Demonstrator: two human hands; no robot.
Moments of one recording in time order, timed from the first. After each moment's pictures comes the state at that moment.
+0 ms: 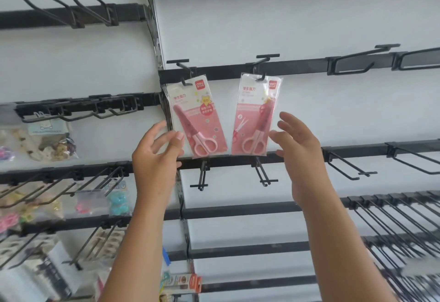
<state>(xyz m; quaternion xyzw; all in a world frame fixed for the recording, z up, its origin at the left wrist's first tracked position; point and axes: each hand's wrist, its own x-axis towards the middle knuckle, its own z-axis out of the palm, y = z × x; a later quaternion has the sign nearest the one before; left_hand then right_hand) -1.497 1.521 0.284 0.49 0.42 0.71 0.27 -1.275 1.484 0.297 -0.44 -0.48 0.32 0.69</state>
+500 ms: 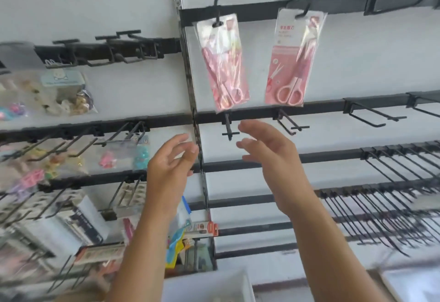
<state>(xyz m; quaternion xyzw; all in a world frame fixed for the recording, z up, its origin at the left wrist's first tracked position) -1.565 1.473 0.200 0.54 0.44 0.61 0.37 -1.376 1.441 0.221 -0.44 -0.53 0.37 0.62</state>
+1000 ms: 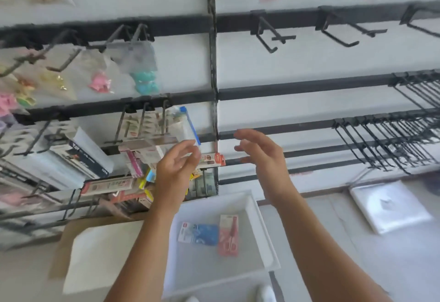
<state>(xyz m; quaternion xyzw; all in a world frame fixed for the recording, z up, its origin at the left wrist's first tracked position) -1.648 1.466 0.041 0.50 0.51 0.51 0.48 -1.459 1.438 0.069 -0.55 -0.44 0.44 0.56</state>
